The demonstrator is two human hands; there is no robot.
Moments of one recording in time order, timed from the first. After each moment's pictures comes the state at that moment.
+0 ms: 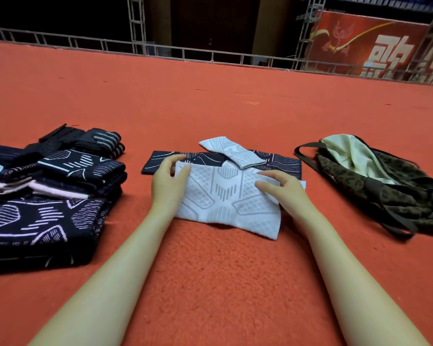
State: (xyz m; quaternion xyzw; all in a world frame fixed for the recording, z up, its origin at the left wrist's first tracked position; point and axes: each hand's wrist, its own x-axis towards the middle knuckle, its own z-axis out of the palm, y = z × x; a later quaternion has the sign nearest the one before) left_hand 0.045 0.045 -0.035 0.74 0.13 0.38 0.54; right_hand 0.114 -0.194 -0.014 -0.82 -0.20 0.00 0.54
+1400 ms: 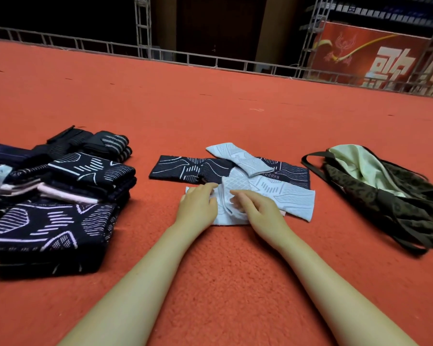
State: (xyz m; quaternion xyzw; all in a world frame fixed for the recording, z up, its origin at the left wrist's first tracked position) left_hand 0.051 0.024 -0.053 0.93 0.10 0.18 0.29; right_hand 0.086 -0.139 -0.044 -0.84 -0.32 -0.06 0.44
